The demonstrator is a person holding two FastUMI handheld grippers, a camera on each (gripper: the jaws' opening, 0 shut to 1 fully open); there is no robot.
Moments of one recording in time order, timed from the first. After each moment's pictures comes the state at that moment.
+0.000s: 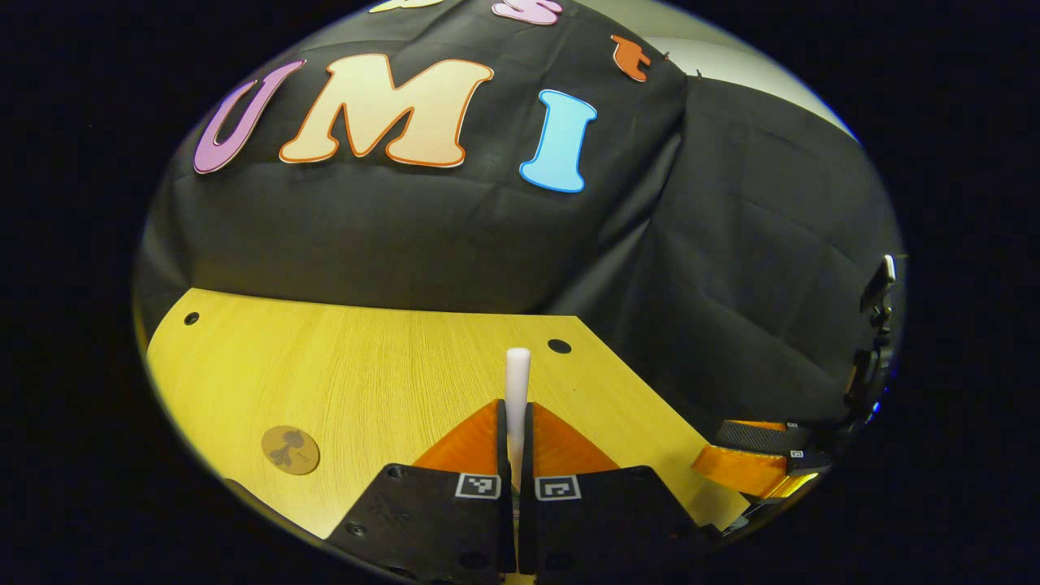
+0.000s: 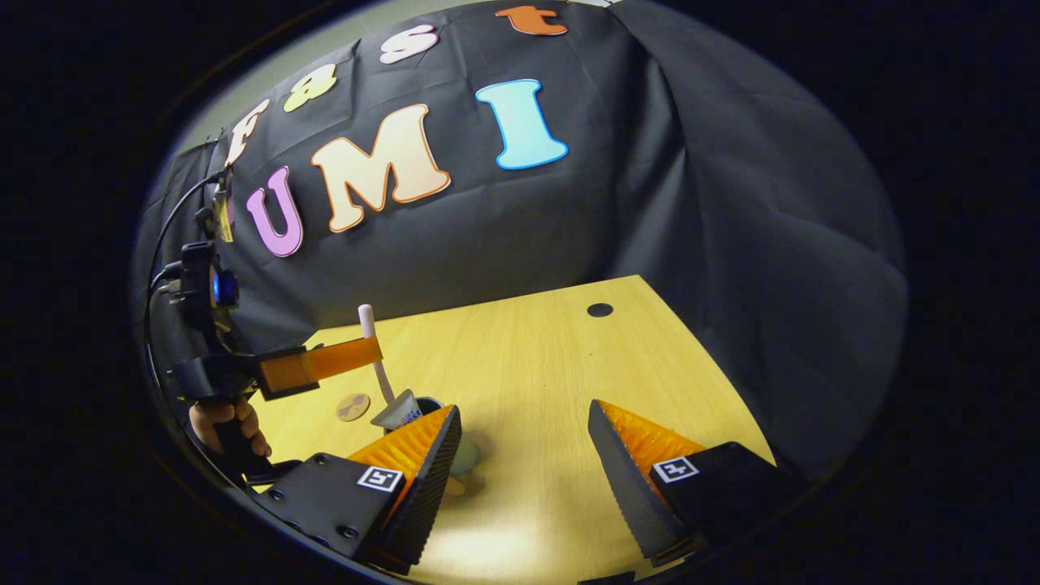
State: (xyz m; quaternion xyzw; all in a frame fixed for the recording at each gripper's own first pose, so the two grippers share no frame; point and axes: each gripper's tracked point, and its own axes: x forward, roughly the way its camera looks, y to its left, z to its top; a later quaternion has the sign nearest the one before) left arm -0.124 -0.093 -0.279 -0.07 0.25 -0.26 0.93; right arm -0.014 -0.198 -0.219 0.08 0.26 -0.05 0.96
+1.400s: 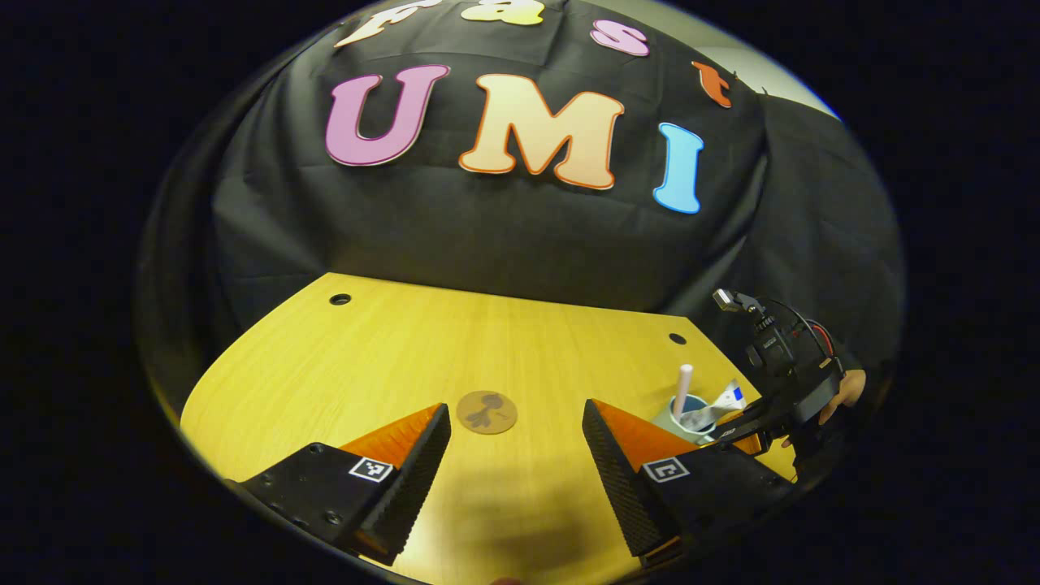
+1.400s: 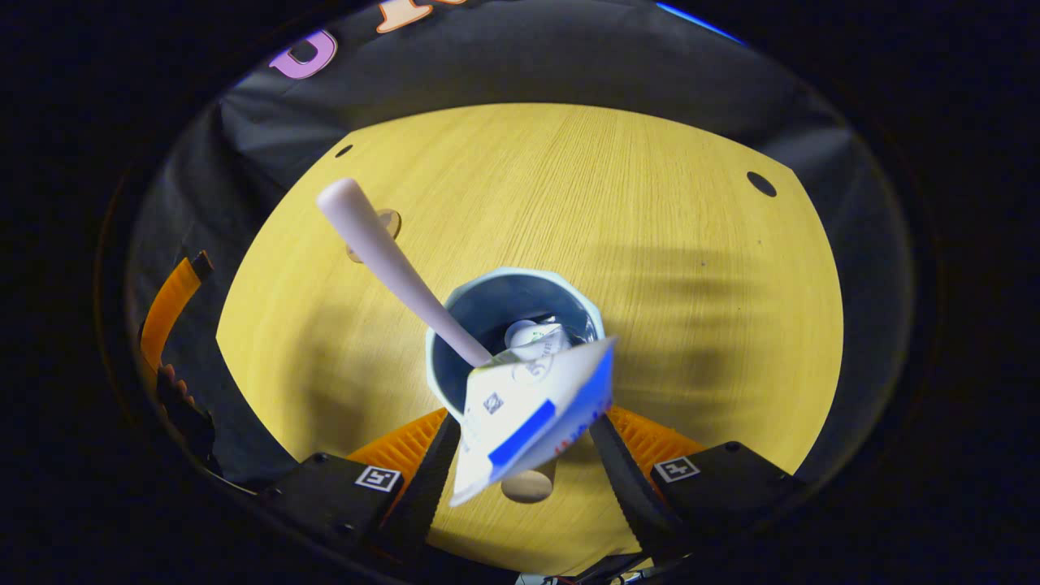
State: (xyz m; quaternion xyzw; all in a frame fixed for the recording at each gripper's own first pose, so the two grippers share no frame) left arm -0.174 0.146 -0.275 -0.06 0.26 -0.08 0.96; right arm -0.011 -0.084 -0.365 -0.03 0.63 0.07 0.78
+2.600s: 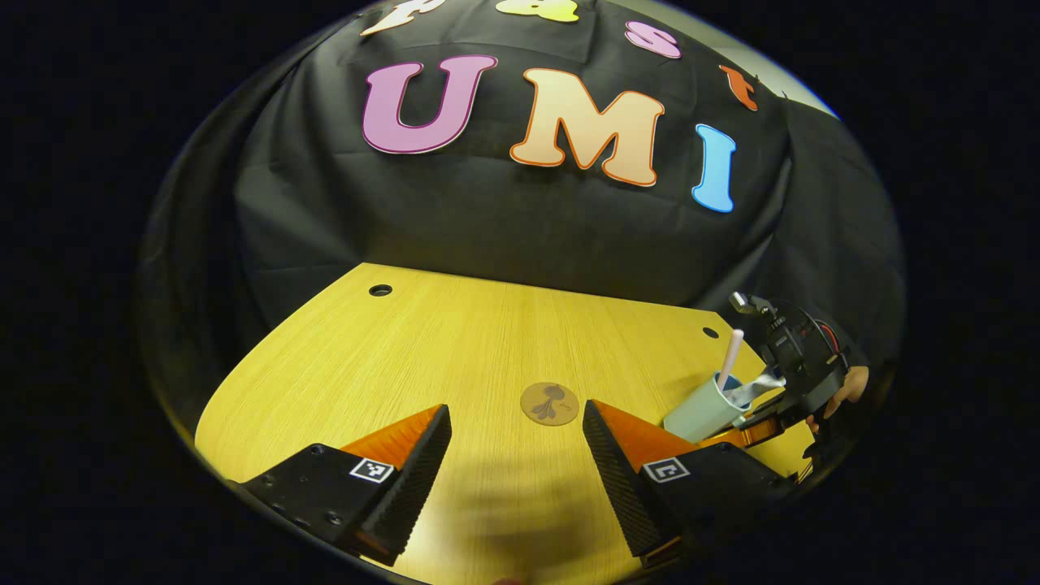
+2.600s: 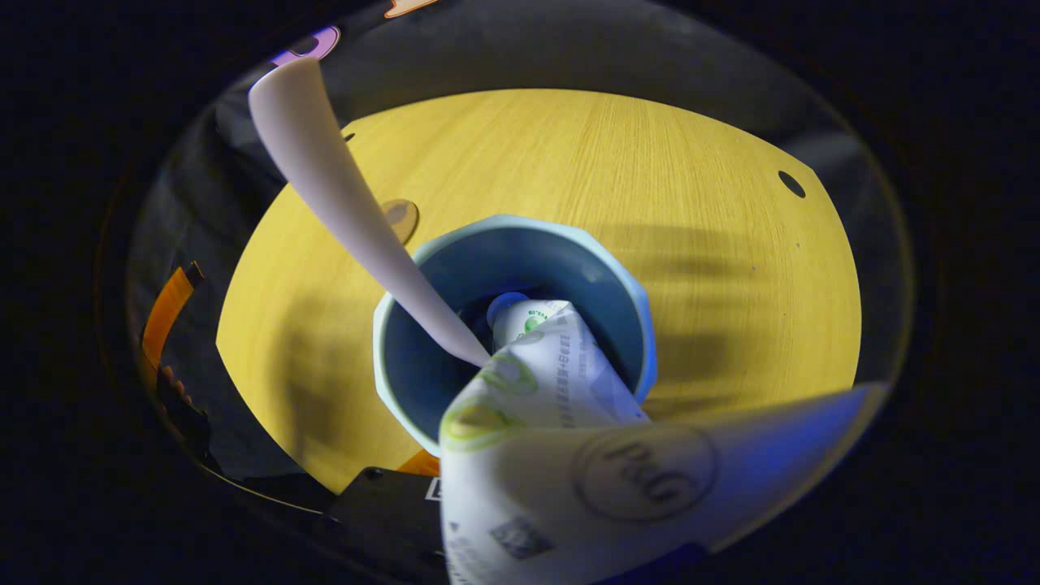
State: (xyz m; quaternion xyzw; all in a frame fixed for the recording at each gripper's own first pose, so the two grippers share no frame) left arm -0.174 0.214 -0.287 -0.06 0.27 -0.07 0.96; right arm 0.005 -0.027 -0.373 -0.02 0.63 0.08 0.77
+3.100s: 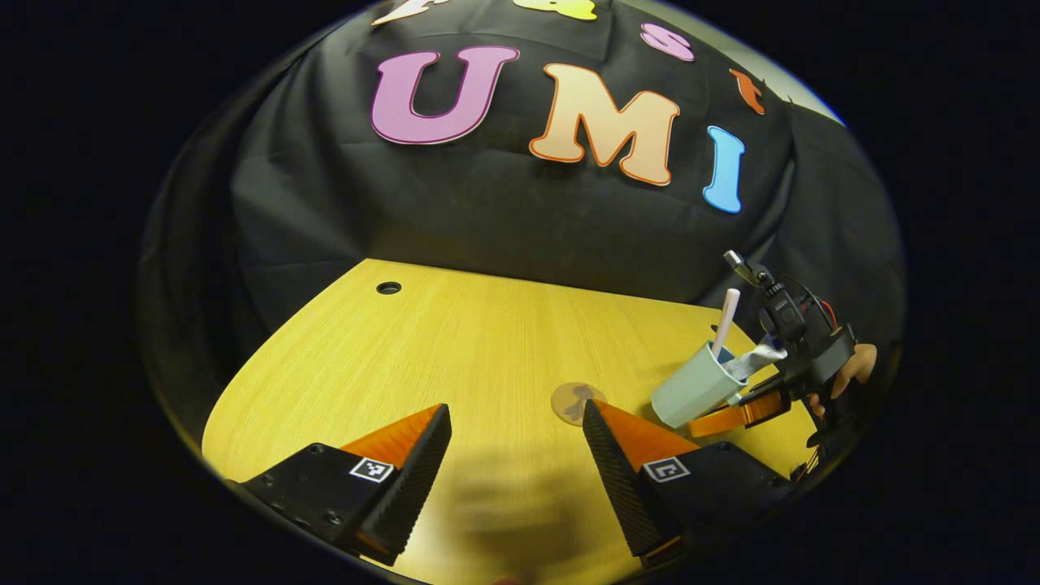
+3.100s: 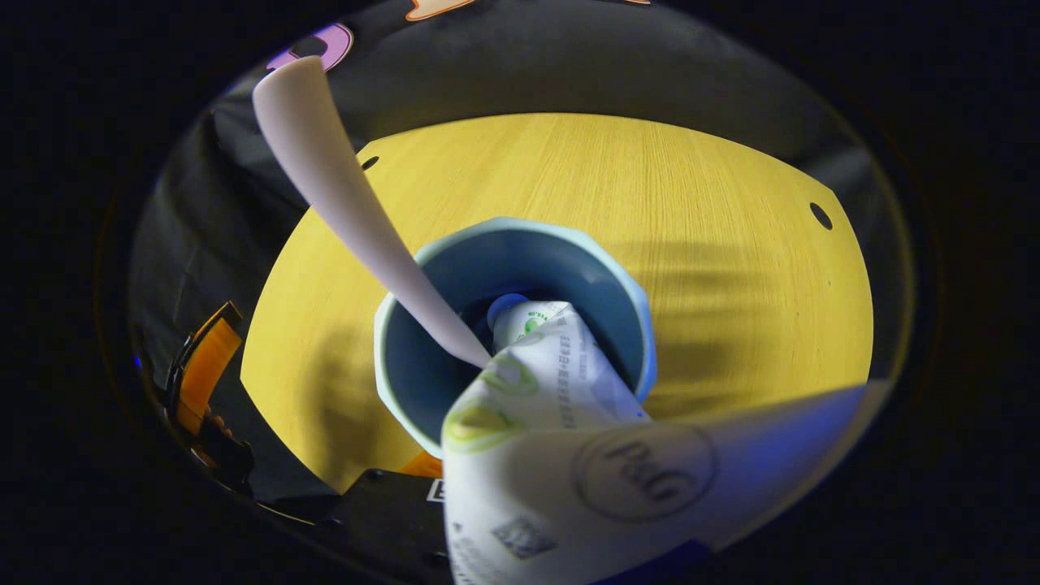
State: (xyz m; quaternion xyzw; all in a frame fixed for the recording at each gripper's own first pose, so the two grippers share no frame) left arm -0.156 0.264 -0.300 -0.06 0.28 -0.08 0.95; right arm 0.049 0.059 -0.362 0.01 0.61 0.08 0.79
